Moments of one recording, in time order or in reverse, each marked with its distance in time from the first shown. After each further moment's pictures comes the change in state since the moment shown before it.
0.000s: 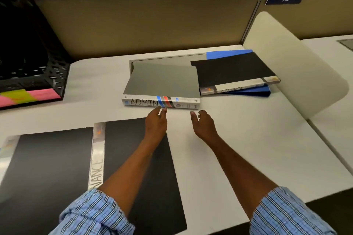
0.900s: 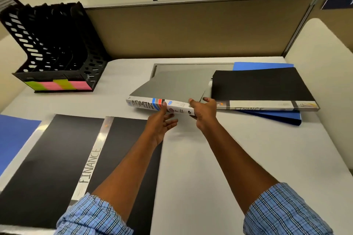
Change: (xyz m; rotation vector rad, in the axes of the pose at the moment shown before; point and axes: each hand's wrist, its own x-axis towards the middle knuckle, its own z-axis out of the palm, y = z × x) left_hand 0.013 0.043 0.030 -0.843 0.082 -0.527; right_hand 0.081 -0.053 -0.039 0.854 -0.206 0.310
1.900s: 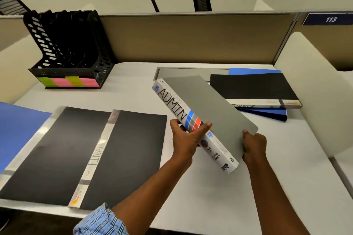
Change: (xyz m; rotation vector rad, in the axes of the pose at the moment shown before) left_hand -0.141 -0.059 0.045 -0.046 -0.087 0.274; right_hand -0.063 0.035 -0.169 -0.076 0.341 -0.046
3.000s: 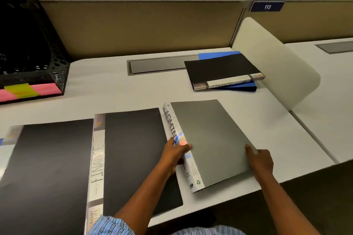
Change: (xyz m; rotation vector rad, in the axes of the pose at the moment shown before) left_hand 0.028 -0.039 -0.133 0.367 -0.326 -0.471; right_hand -0.080 0.123 -0.051 -0.466 0.359 -0.039
